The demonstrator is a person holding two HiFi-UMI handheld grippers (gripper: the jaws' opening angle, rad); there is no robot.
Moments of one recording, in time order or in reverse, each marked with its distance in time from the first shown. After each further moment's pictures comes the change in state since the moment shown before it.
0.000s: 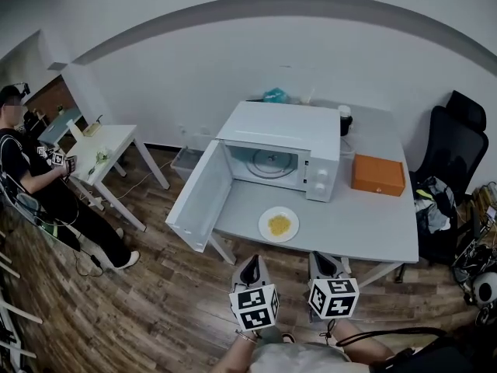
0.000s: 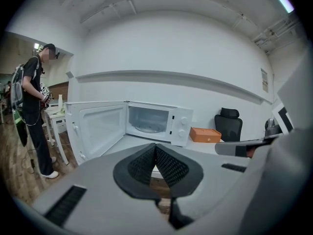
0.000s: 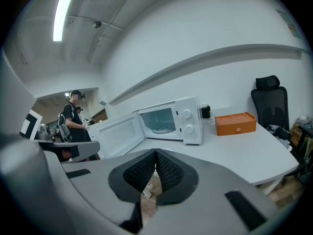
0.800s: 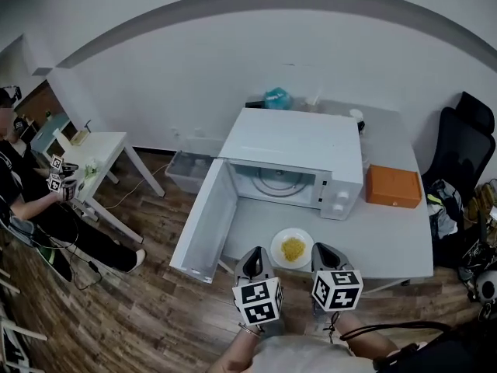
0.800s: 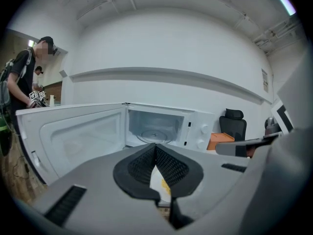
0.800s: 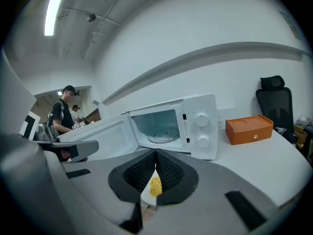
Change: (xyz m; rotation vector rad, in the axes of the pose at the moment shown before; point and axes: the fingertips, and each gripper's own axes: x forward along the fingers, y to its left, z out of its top) left arm 0.119 0.060 0.054 0.017 -0.010 -0.040; right arm 0.128 0.002 0.051 0.010 0.001 -0.050
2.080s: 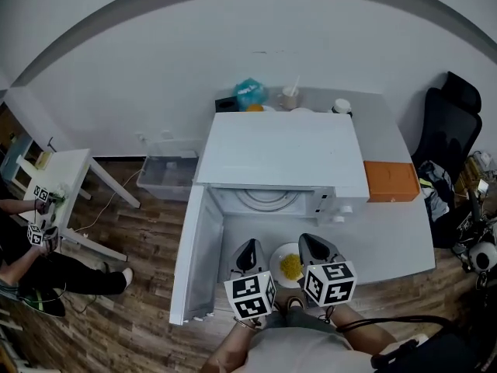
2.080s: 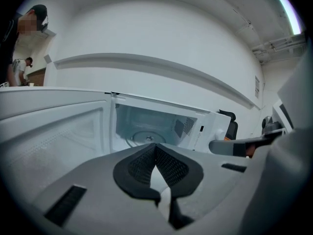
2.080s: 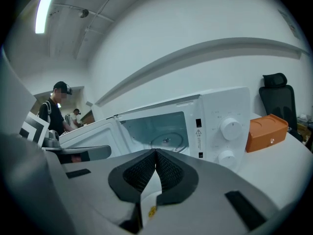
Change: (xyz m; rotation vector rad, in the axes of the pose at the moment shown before) left arm 0.122 0.026 0.028 -0.015 0.060 -0.176; right arm 0.104 0.002 0.042 0.038 -0.008 -0.041
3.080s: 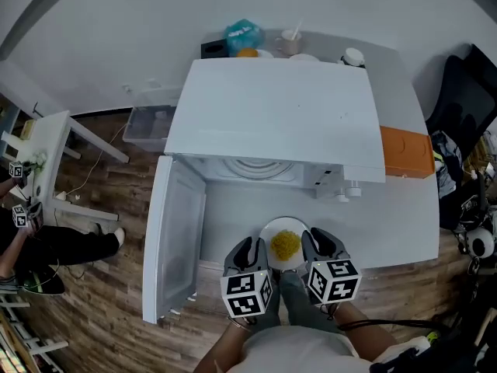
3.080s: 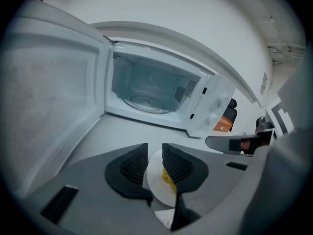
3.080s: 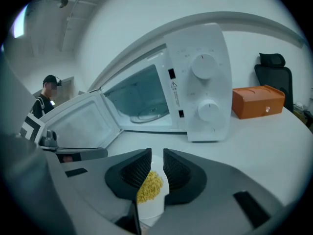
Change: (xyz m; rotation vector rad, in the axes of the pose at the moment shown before) left arm 0.023 -0.014 -0.107 -0.083 0.288 -0.020; right arm 0.013 -0.057 -0.092 0.078 0.235 -0.031
